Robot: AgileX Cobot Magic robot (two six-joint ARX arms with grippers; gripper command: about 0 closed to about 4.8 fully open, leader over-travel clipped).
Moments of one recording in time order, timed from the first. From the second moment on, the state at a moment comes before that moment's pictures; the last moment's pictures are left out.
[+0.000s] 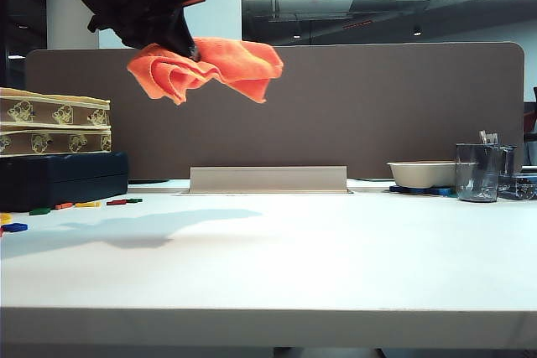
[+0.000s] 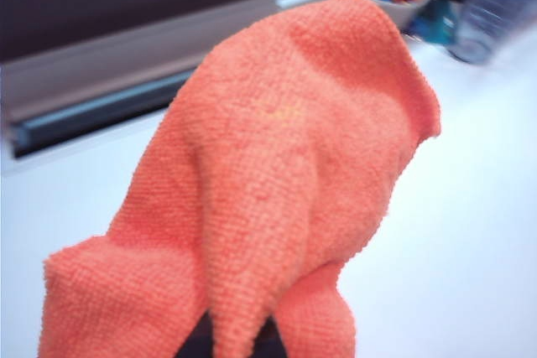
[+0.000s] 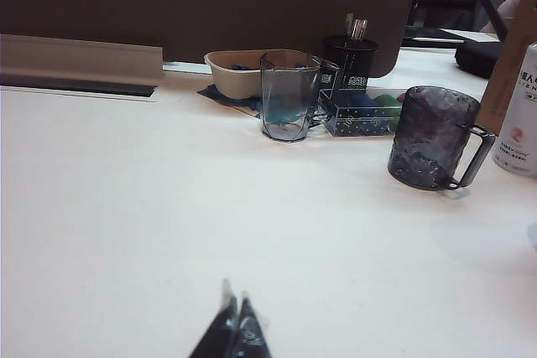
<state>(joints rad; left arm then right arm) -0.41 1.48 1.12 -0.03 0.15 0.10 -0.04 0.00 0.01 -0.02 0.00 -0.08</state>
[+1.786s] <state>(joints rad) -0.68 1.12 0.60 0.16 0.09 -0.04 -0.04 0.00 0.01 -0.02 0.00 -0.08</state>
